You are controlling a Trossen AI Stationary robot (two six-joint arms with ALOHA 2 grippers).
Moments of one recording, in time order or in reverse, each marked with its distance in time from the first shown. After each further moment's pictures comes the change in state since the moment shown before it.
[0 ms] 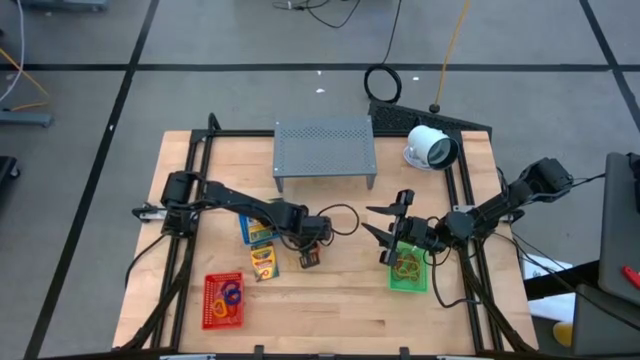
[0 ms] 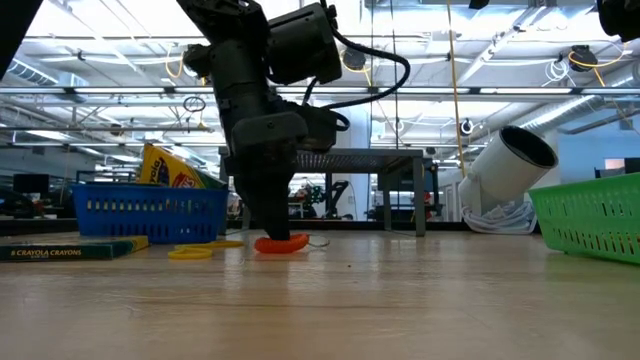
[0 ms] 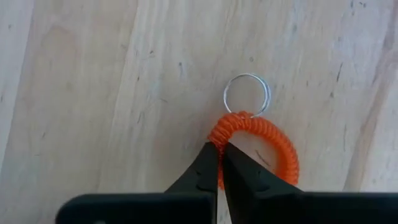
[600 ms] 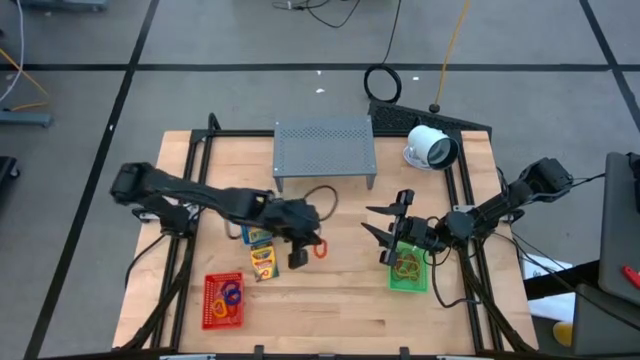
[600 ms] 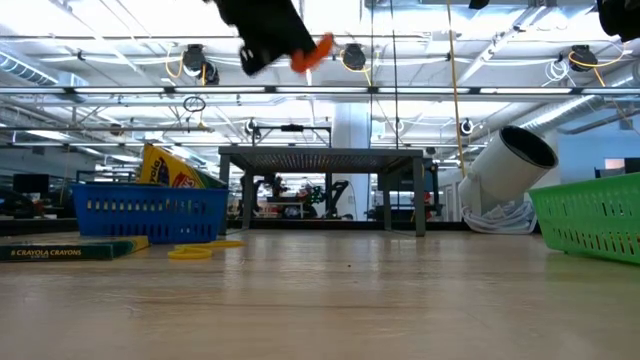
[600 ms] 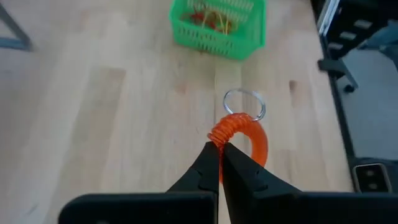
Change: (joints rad) left arm -0.058 -0.398 0.000 0.099 -0.026 0.058; right arm 0.000 0.000 0.000 0.000 0.001 0.000
